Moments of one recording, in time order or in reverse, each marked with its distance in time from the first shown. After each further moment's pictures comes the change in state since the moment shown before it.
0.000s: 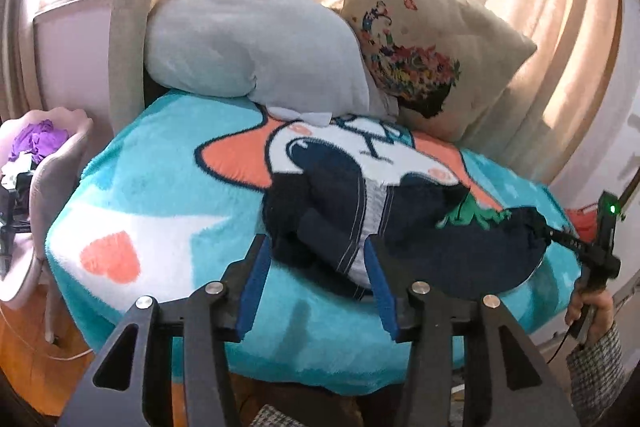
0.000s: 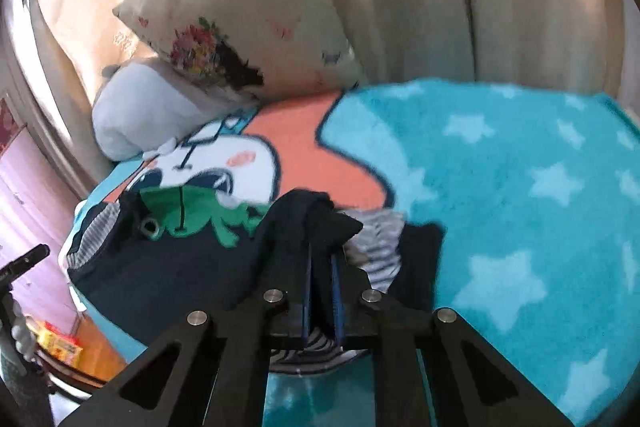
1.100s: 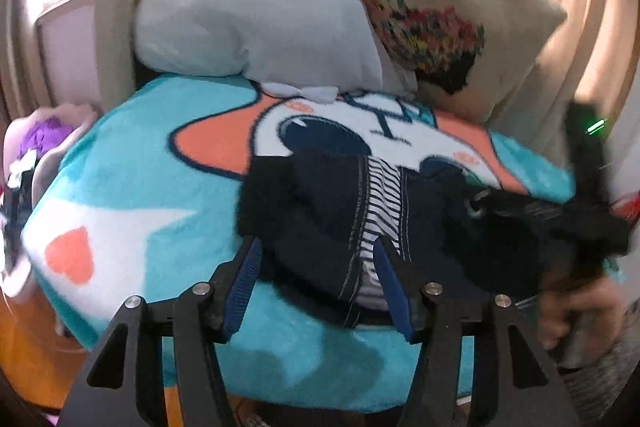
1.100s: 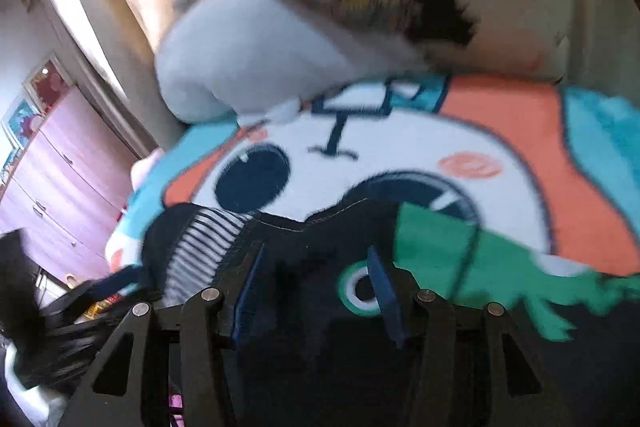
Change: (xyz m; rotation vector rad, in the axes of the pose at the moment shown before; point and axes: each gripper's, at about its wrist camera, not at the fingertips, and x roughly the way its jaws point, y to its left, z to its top) left arm 0.047 -0.017 -0.007 0.008 0.042 0.095; right arm 0.129 0.168 0.025 -0.093 0.187 0.246
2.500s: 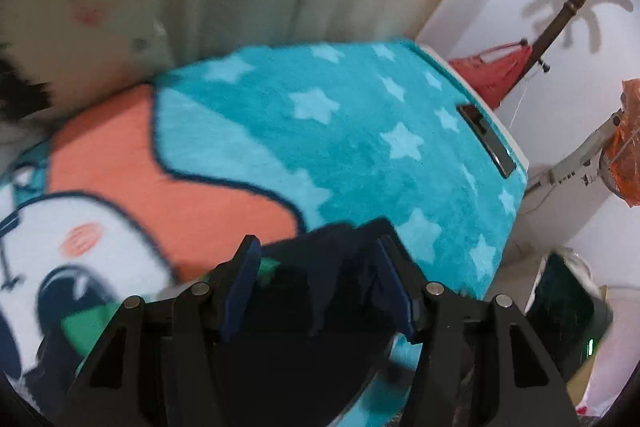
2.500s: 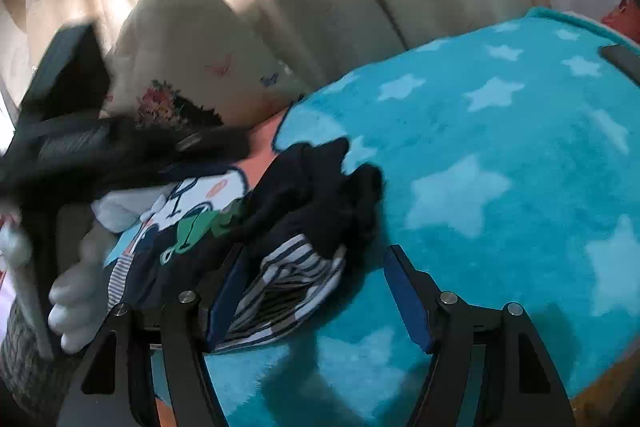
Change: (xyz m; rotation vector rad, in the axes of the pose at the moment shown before) left arm 0.136 -0.354 0.049 0.530 0.465 -0.517; right arm -0.166 -0.153 -0.123 0.403 -0.341 -0.198
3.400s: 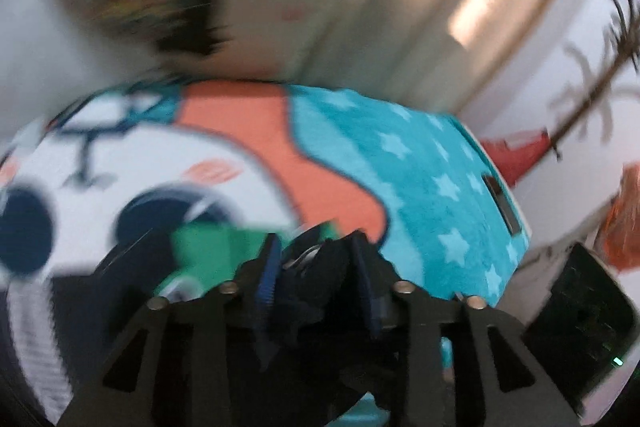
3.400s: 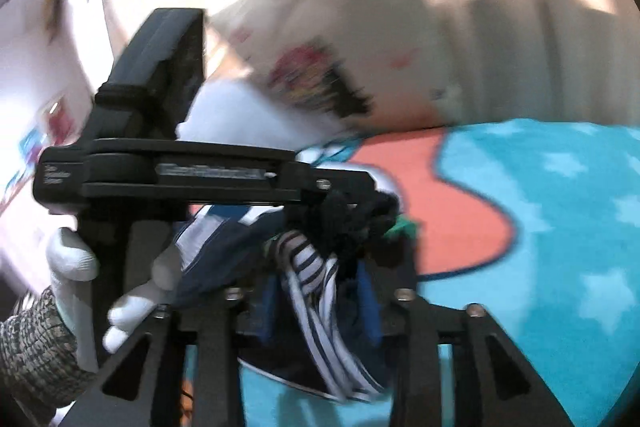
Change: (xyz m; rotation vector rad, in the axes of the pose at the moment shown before) left arm -0.093 0.090 -0.096 -0.301 -0.272 0.045; right arm 0.010 0.122 -0.024 -0.394 0.033 0.244
